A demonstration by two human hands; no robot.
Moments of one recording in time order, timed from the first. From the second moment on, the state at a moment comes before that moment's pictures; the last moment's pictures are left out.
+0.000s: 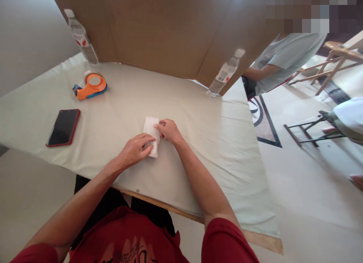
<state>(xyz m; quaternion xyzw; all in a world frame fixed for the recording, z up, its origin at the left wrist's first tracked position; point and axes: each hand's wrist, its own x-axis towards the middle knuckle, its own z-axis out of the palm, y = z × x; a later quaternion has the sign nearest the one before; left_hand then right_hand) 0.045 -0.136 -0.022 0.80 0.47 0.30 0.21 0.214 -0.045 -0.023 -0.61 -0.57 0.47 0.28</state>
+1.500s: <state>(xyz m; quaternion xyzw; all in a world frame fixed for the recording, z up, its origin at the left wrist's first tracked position) 0.039 -0.148 -0.034 0.72 0.55 0.35 0.24 0.220 -0.160 -0.032 -0.36 -0.78 0.27 0.43</state>
